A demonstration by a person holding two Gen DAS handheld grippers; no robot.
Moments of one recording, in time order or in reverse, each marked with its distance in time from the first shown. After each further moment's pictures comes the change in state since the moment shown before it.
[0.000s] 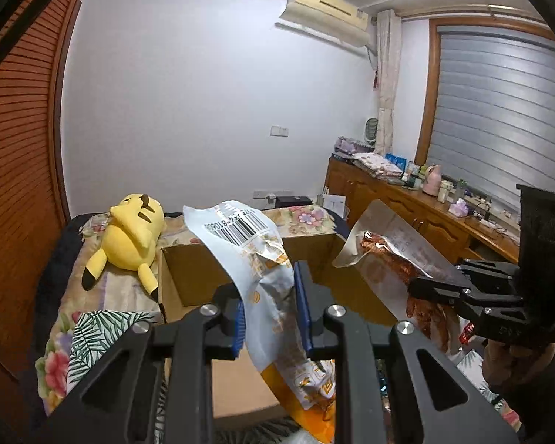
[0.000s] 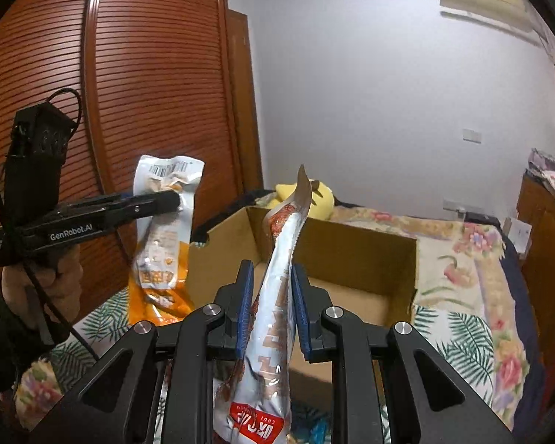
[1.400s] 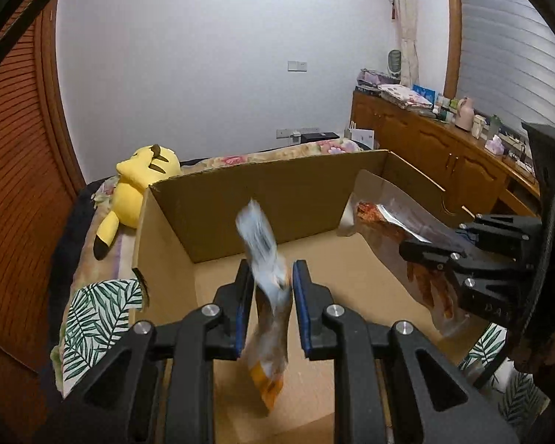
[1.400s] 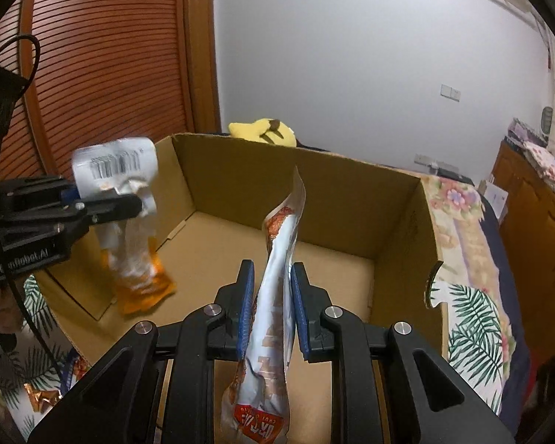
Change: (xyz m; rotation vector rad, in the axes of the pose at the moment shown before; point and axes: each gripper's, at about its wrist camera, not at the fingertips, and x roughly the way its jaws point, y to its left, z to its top) left arm 0.091 -0.002 -0.038 0.084 0.239 0.118; right arm 0.102 -0.032 -0.026 0.023 0.217 -0.157
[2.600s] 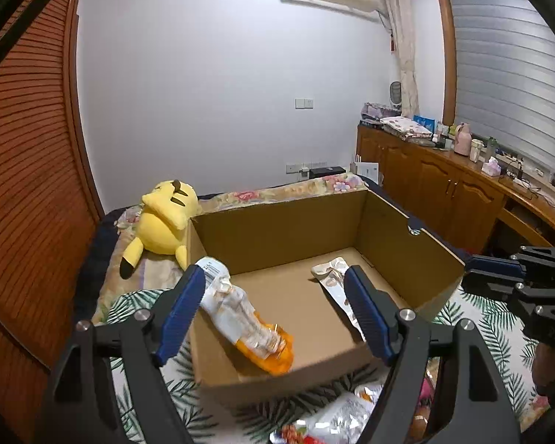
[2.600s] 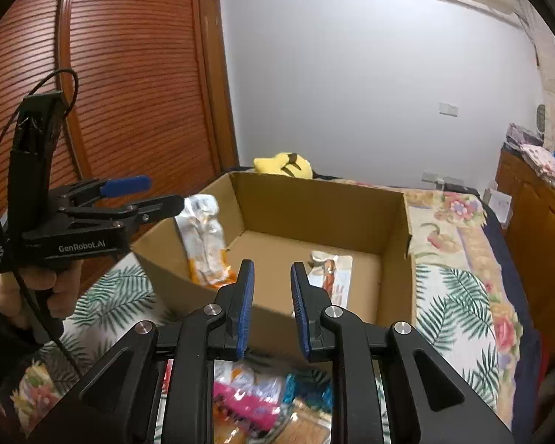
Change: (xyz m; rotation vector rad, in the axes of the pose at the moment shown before) left arm -0.101 -0.002 -0.012 0.003 -0.149 0.046; right arm -0.130 0.032 -0.033 0.064 -0.139 0.063
